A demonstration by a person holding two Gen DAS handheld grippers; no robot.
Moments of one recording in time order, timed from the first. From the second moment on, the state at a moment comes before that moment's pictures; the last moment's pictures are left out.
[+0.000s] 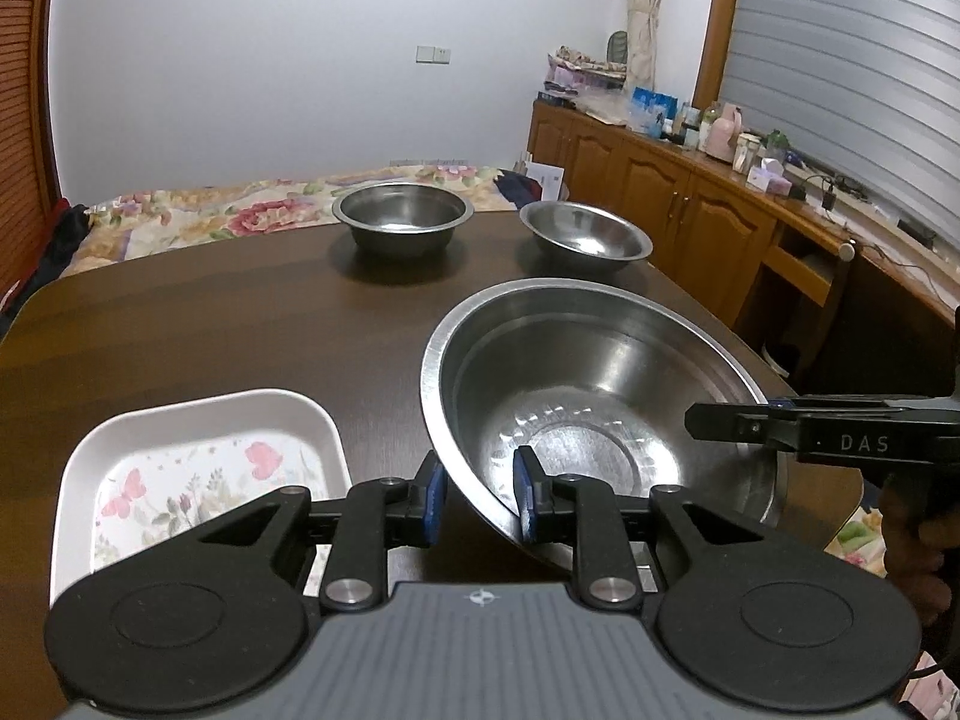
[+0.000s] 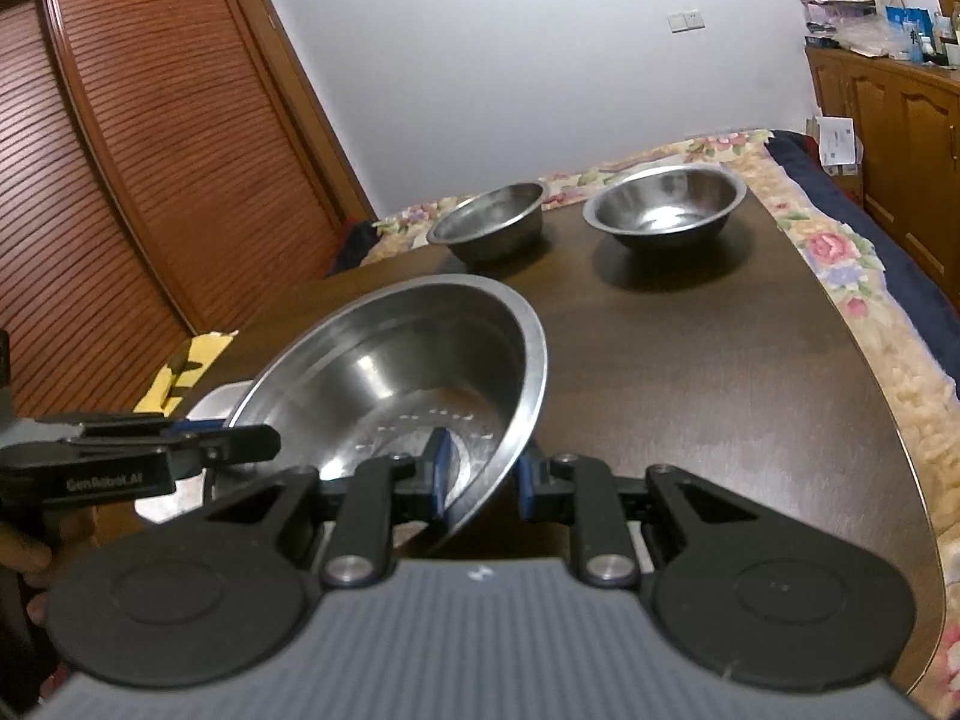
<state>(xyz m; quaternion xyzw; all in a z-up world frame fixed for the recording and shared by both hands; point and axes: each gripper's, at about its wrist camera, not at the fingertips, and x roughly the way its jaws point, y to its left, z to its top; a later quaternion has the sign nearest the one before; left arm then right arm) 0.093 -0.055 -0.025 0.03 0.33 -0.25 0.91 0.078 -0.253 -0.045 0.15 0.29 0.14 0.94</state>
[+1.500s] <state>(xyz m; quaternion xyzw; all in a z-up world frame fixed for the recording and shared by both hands) 0.124 -0.062 0.018 0.02 0.25 -0.25 0.93 0.081 -0.293 -0.001 0.11 0.22 0.08 0.97</state>
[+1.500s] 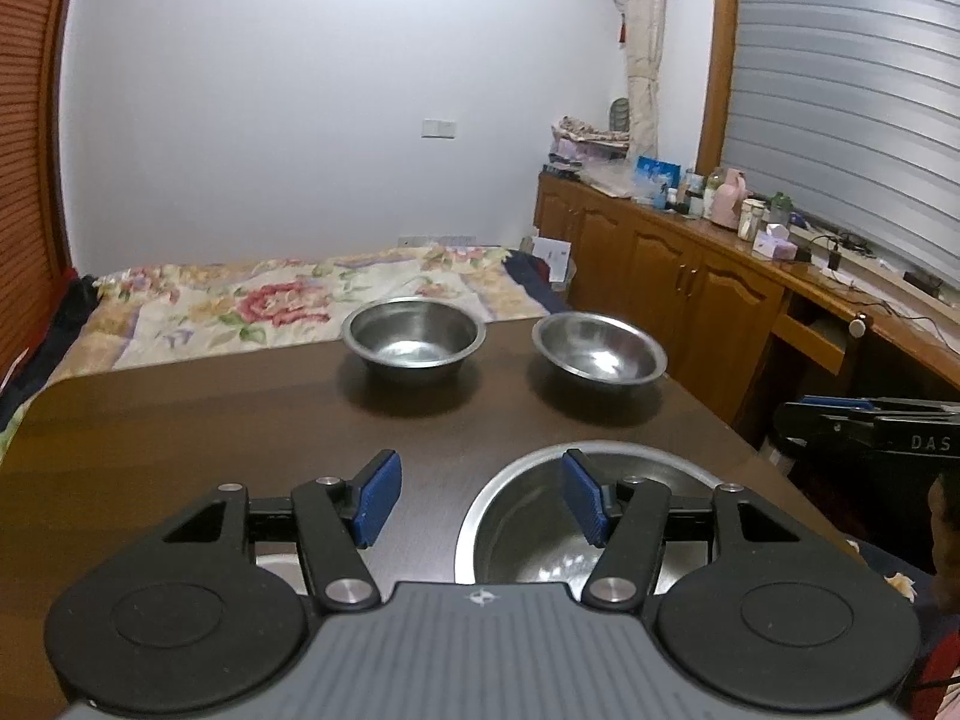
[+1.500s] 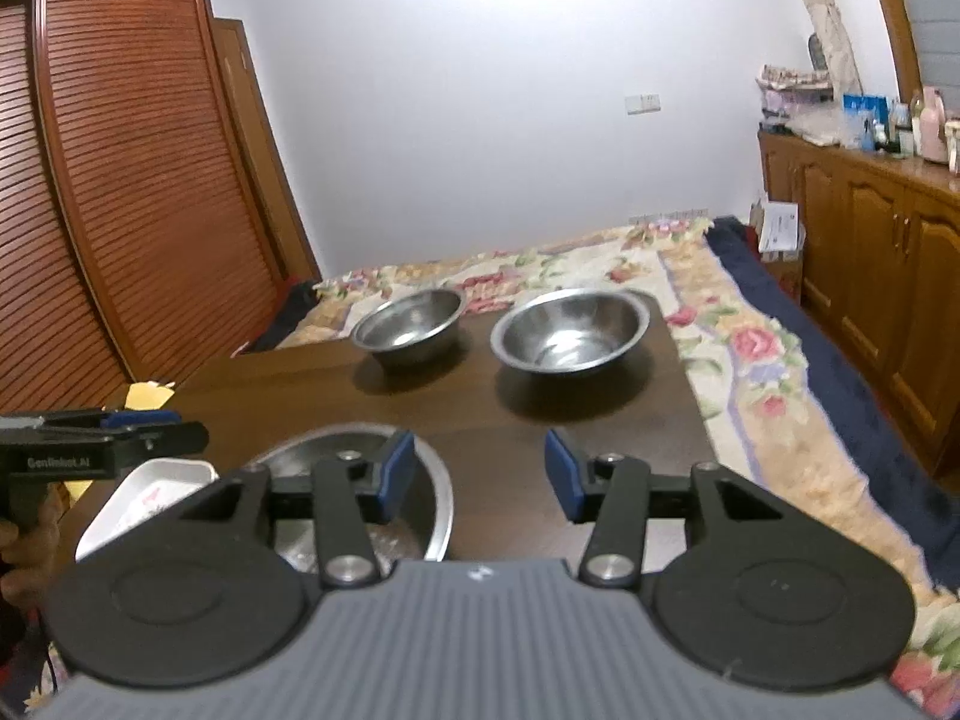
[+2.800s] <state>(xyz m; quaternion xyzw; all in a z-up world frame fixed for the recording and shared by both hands) 0.297 -0.176 0.004 0.11 0.32 -0.32 0.89 0.226 -0.352 -0.039 0.10 0.27 0.04 0.96</state>
